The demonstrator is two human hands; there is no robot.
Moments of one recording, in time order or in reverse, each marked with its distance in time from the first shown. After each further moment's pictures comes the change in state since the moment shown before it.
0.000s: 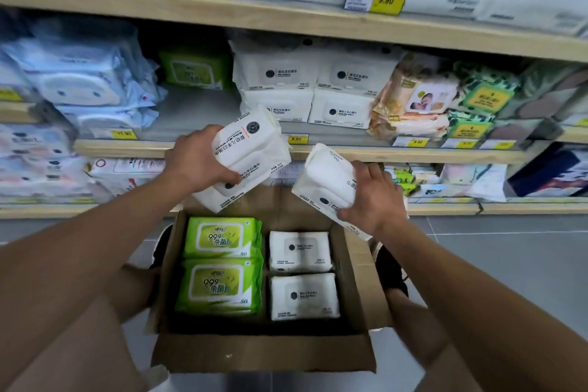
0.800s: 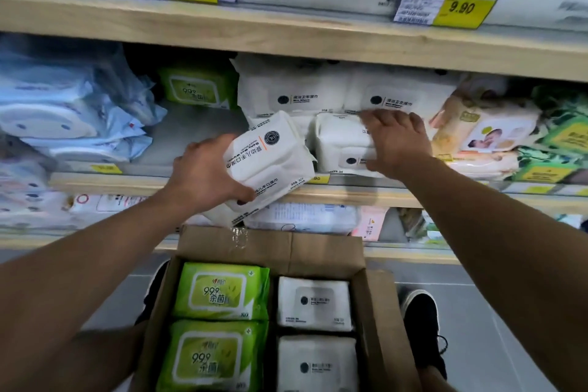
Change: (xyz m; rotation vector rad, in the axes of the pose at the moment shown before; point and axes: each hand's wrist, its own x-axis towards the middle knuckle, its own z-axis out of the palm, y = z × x) left_hand 0.106 0.005 0.019 -0.019 0.024 0.047; right_hand 0.230 0.010 -0.020 -0.273 0.066 -0.229
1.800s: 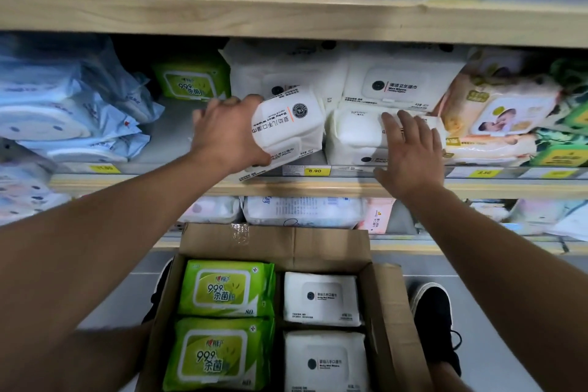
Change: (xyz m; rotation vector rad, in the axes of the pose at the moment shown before) left_hand 0.037 0.052 0.002 0.310 0.080 0.125; right_hand -0.039 0.003 0.048 0.156 0.155 0.190
